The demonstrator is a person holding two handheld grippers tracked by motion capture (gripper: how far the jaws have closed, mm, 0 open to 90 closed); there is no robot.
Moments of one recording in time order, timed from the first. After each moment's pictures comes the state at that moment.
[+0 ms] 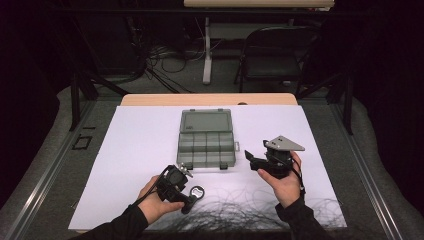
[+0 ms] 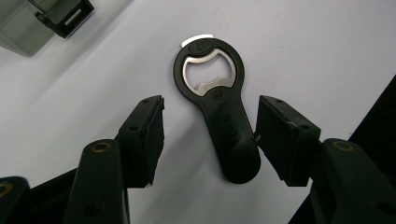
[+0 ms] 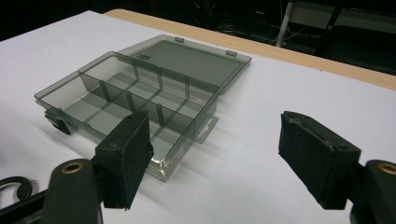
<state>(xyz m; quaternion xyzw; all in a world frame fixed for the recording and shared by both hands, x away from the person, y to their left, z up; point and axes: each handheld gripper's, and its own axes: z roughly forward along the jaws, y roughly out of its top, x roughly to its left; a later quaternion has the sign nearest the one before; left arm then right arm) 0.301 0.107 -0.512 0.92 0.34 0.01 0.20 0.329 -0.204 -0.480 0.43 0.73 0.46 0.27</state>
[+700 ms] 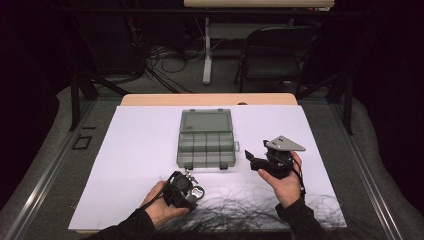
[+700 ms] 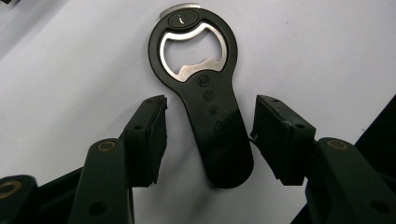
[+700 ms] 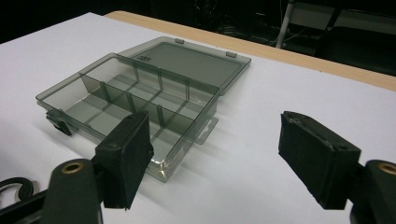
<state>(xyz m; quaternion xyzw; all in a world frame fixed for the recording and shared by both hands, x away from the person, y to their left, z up) 0.296 0.093 -0.528 0.92 0.35 0.00 0.16 0.328 -0.205 -0.480 0.43 0.73 0.46 0.27</state>
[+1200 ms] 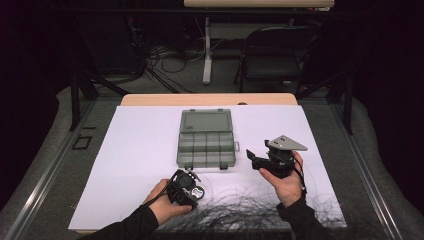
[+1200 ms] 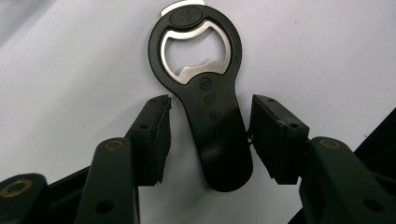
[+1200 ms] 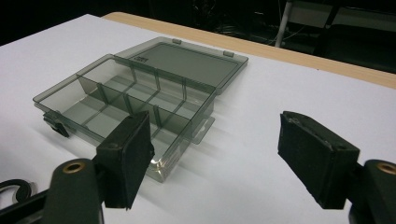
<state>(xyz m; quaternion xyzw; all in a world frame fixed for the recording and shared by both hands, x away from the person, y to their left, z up) 0.303 0.085 -0.527 0.92 0.36 -0.01 0.13 0.329 -0.209 -0.480 0.44 0.72 0.46 0.27</state>
